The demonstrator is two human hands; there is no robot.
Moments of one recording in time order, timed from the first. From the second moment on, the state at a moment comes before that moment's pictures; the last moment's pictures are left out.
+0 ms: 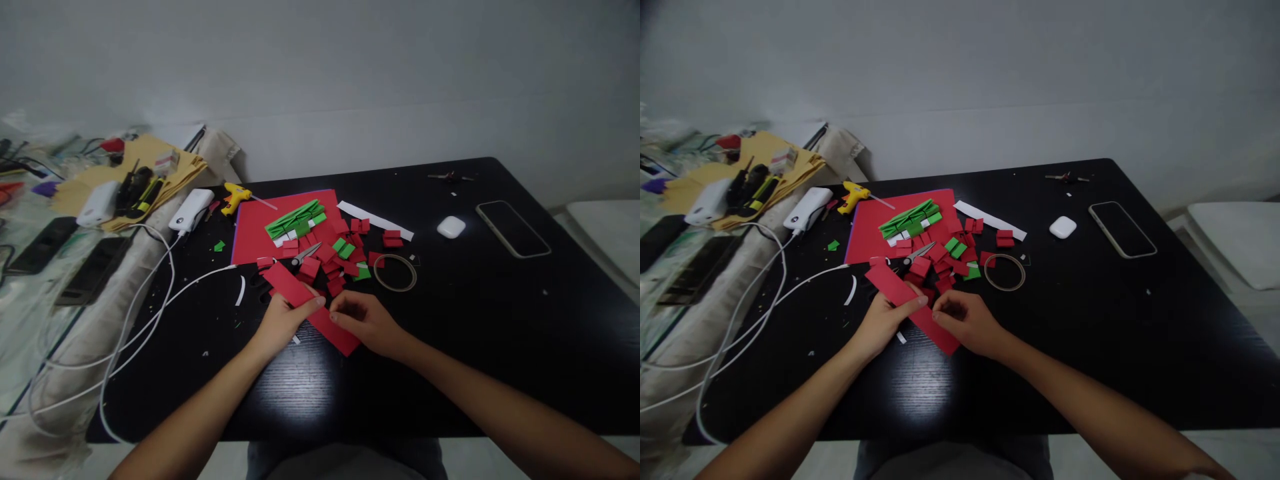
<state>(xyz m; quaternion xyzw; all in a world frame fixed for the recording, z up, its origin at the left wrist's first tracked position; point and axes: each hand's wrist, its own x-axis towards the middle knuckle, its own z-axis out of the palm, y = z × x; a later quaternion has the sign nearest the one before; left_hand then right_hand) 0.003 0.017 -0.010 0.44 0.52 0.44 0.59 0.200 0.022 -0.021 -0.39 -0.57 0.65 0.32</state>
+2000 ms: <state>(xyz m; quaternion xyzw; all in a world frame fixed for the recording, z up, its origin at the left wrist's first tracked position) -0.016 0.030 -0.005 0.33 0.51 0.50 0.62 0.203 0.023 -0.015 -0.37 -0.59 0.66 0.28</state>
